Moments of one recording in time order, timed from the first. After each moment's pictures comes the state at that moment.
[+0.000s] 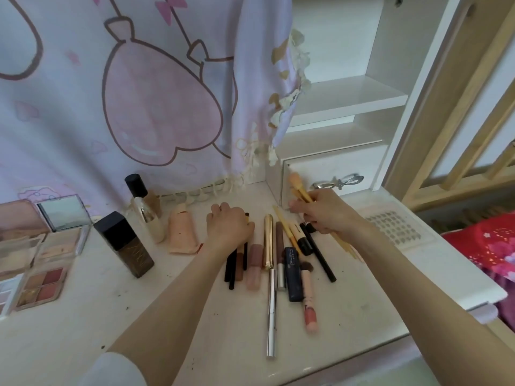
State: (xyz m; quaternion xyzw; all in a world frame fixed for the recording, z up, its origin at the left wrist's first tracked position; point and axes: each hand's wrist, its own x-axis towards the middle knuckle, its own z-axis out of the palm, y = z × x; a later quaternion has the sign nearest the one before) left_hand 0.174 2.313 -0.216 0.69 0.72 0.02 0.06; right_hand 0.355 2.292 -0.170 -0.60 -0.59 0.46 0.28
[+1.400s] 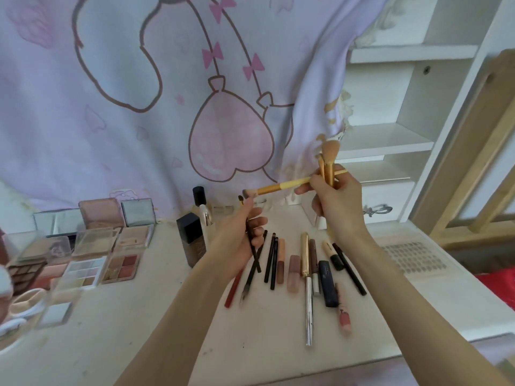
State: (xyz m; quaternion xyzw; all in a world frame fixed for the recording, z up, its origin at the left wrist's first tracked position) left_hand 0.122 2.216 -0.136 0.27 0.44 0.57 0.64; right_hand 0.271 2.226 -0.091 -0.43 -0.53 0.39 0.61
